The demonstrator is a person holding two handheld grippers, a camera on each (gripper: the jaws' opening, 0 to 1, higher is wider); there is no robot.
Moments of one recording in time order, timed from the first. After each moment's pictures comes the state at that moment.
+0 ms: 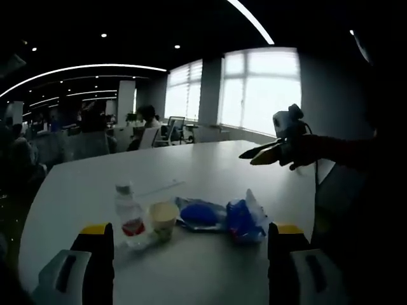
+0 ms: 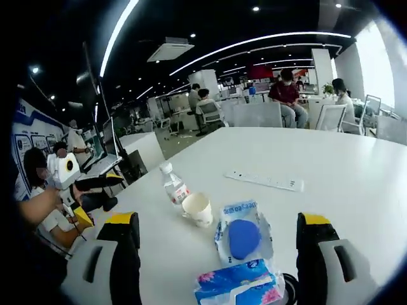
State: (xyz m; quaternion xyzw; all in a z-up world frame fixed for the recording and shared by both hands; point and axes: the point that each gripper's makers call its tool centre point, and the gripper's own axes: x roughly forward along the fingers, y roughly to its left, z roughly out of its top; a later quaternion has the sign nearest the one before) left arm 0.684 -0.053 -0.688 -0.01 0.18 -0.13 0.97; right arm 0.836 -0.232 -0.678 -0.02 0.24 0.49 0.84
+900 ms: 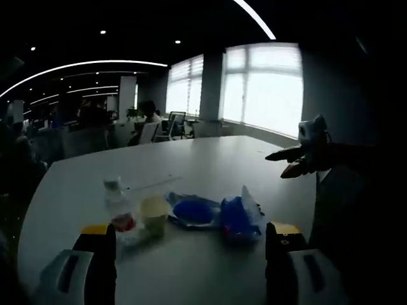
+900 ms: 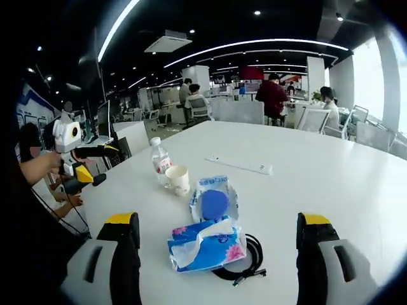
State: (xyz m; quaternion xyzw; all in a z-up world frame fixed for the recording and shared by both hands) left arm 0.684 -0.071 -0.696 -0.01 0.20 -0.13 0.97; right arm 0.807 -0.333 -0.698 -0.07 0.23 0.45 0.86
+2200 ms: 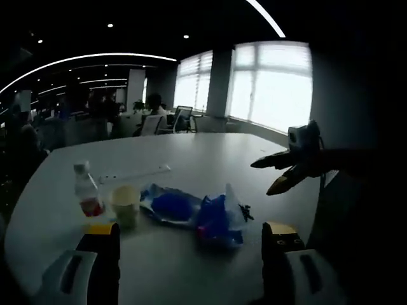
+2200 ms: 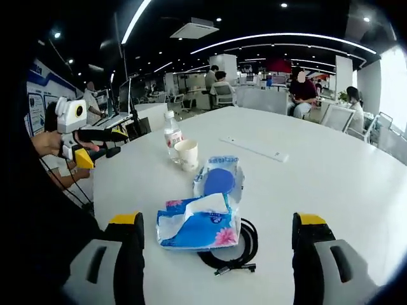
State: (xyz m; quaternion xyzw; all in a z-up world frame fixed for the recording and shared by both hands) left arm 0.688 -0.162 -0.714 -0.03 0.22 -0.10 0.97; right arm 0.817 -0.340 -0.743 -0.12 0.24 0.54 0.80
